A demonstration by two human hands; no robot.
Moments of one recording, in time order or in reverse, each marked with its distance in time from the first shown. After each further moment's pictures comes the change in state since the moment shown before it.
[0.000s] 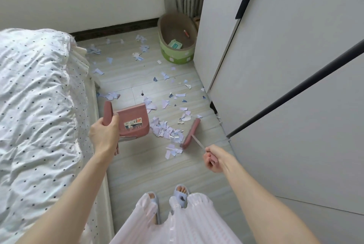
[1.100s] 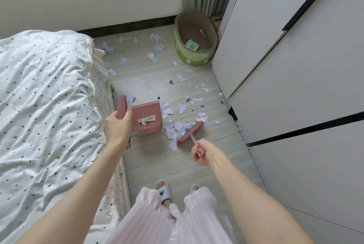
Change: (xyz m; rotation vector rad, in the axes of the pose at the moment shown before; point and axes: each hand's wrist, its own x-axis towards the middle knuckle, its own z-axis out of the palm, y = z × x) left_hand 0.171 0.011 -0.041 -0.013 -0.117 -0.019; right_hand 0.015 -0.058 0.213 0.104 -0.073 -0.044
